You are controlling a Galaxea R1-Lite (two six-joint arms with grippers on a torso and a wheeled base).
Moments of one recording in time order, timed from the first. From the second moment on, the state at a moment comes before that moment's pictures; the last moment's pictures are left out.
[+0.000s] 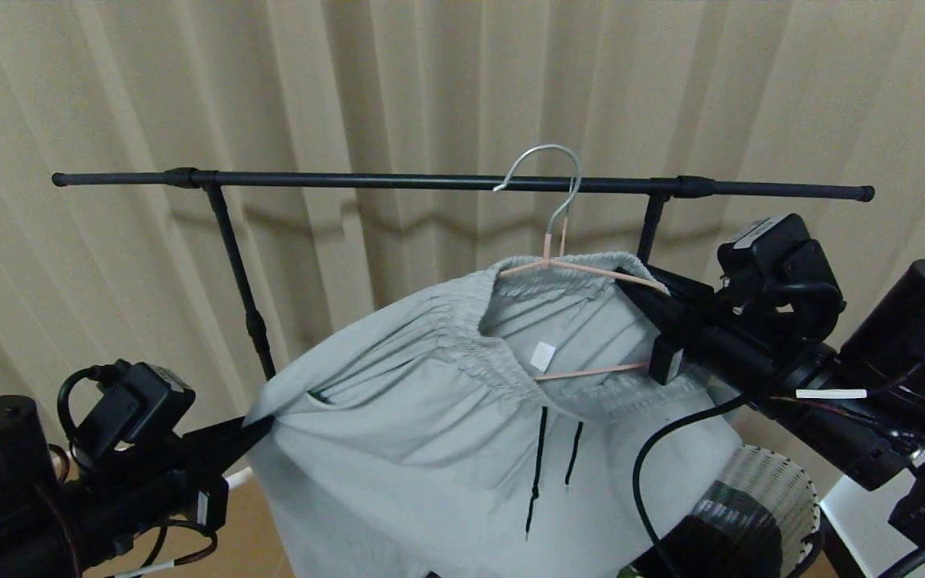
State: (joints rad) left arm -0.15 1.56 -0.12 -1.15 -0.29 0.33; right arm 0.54 1.66 -0.54 -1.23 -0.04 -0.31
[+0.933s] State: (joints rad) left arm -0.03 1.58 -0.02 -1.35 -0.28 0.41; right arm 0.50 1.67 -0.54 -1.17 -0.05 -0.31
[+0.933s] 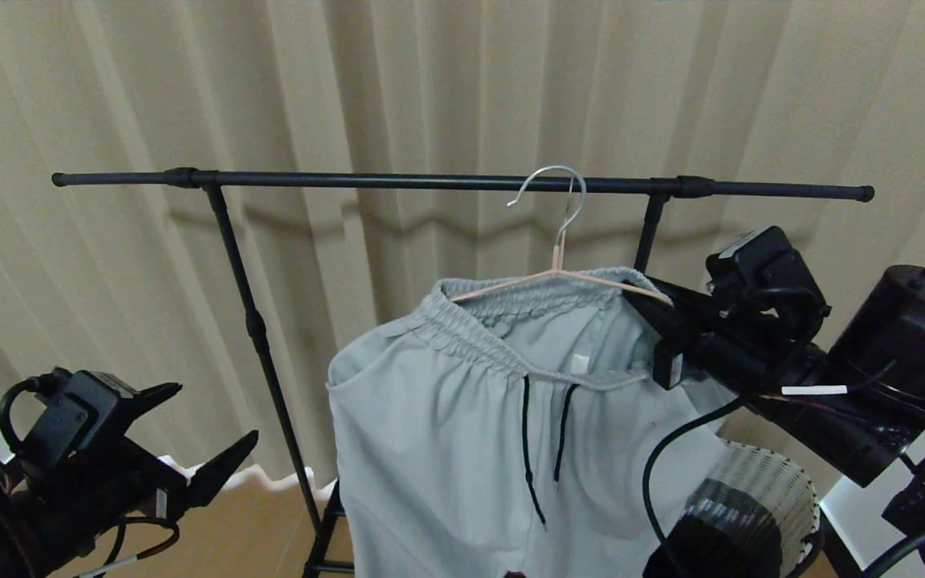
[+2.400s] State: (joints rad) left arm -0.03 1.58 0.00 -1.42 -0.28 0.41; right arm 0.43 1.69 -0.56 -0.94 -0.39 -0.30
